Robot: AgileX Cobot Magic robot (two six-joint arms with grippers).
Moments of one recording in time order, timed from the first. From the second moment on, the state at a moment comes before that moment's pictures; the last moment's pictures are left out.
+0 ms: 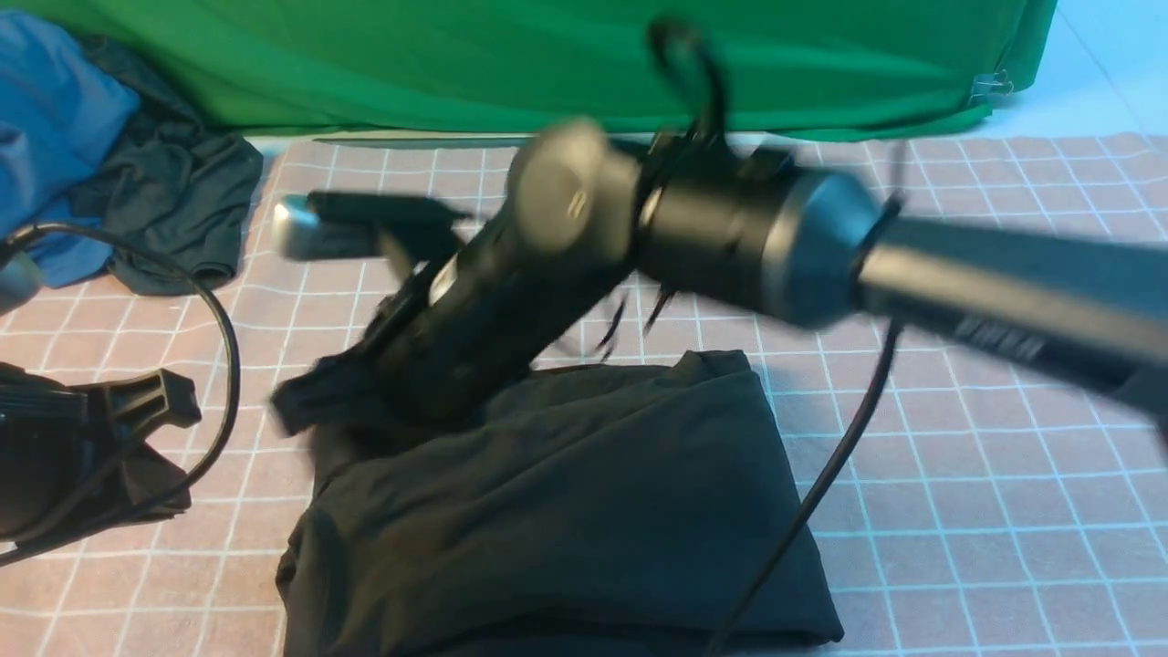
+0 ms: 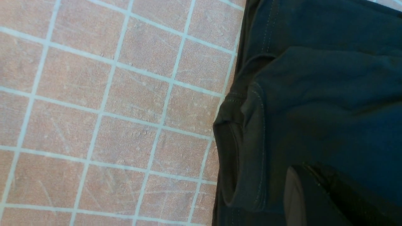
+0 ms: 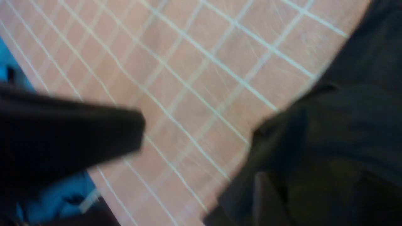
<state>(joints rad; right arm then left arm) 0.82 2.05 -1.79 0.51 0.88 -0.02 0.10 1.02 -0.78 -0.28 0.99 -0.14</state>
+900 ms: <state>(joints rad) 0.64 1.83 -1.24 0.23 1.00 -0.03 -0.36 1.54 -0.78 -0.55 0.65 -0.08</state>
